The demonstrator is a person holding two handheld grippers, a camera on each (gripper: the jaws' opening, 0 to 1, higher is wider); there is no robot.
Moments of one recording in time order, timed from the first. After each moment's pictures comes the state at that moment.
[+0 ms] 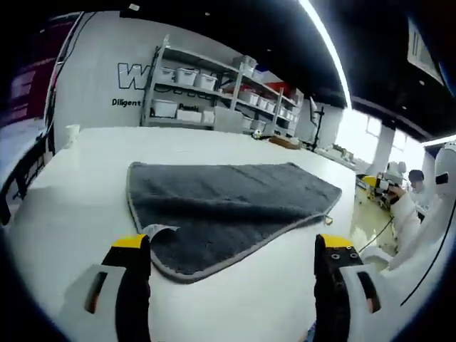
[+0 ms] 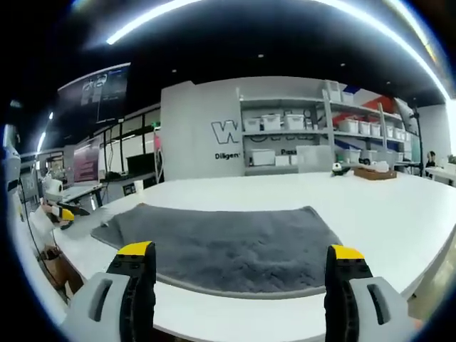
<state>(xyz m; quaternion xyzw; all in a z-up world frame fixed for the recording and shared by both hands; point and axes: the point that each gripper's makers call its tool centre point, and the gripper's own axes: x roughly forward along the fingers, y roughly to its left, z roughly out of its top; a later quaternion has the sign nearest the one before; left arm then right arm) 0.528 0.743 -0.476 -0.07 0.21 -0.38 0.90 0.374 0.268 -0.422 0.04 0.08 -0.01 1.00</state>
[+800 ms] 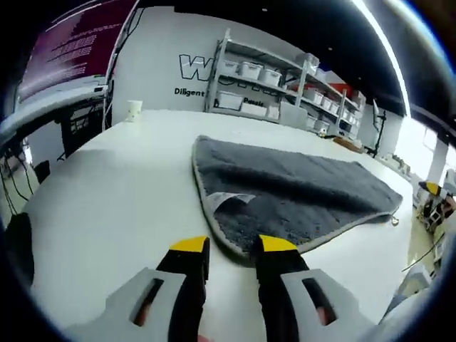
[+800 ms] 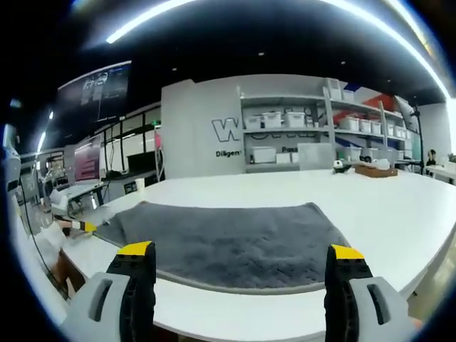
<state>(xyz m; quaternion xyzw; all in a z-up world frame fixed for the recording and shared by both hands) 0.568 0.782 -0.539 0.00 0.24 -0.20 0.95 0.374 0.274 -0.427 0.04 0.08 0.00 1.00</state>
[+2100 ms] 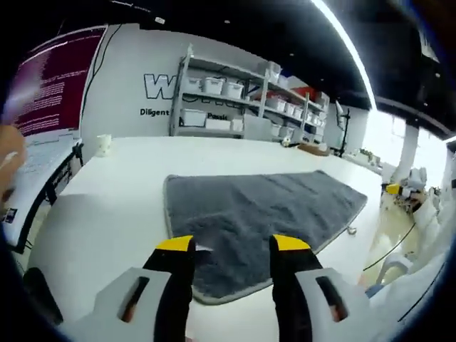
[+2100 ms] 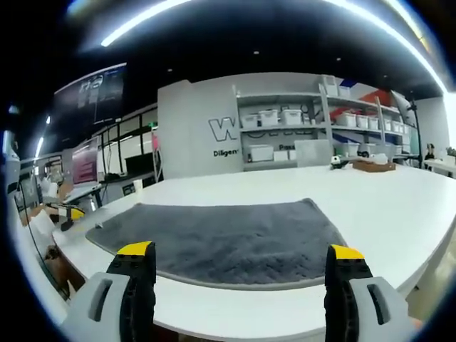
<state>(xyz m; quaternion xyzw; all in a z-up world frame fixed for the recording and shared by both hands) 0.539 0.766 -0.441 -0.05 0.17 -0.34 0.92 0.372 0.266 -0.435 0.05 0.09 -0.01 0.99</state>
